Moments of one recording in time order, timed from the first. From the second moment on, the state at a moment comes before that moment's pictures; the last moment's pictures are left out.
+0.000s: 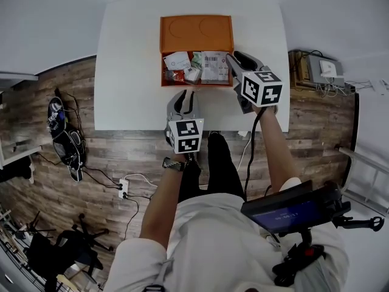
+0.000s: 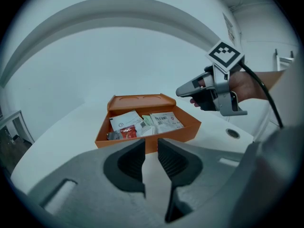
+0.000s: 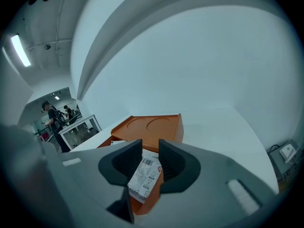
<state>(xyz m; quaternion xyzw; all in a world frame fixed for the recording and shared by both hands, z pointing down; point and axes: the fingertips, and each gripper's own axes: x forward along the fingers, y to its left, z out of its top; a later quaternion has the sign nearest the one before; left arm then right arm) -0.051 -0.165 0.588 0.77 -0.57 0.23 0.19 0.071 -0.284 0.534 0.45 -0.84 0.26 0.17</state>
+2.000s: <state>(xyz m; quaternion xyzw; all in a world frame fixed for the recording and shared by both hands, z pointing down) -0.102 -0.120 0.278 0.85 -0.52 0.09 -0.05 0.052 -0.136 0.256 0.55 -0.83 0.00 0.06</state>
